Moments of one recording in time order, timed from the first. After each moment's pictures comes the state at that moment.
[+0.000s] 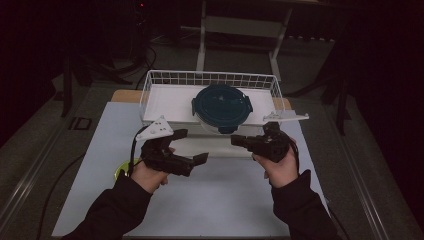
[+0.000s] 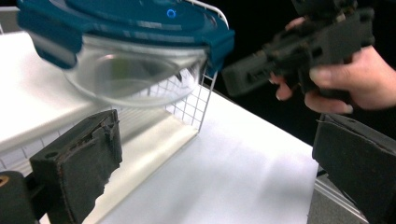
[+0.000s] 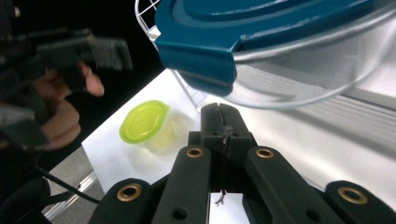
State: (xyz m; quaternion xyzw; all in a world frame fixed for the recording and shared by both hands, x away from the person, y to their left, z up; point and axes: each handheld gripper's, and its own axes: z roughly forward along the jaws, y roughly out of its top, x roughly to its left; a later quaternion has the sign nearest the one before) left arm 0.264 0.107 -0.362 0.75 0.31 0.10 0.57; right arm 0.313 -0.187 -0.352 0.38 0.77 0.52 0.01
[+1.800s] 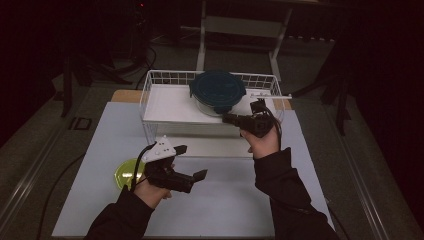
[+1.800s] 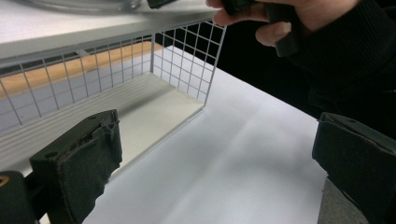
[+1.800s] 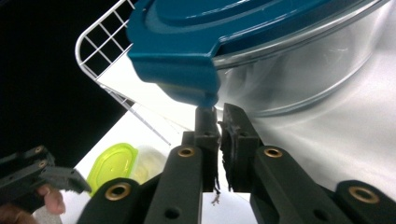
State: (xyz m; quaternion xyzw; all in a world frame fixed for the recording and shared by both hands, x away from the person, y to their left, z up) left arm 0.251 0.104 -0.405 0.76 0.32 0.11 0.56; right arm 0.379 -0.162 -0.358 0.43 0.74 0.52 0.01
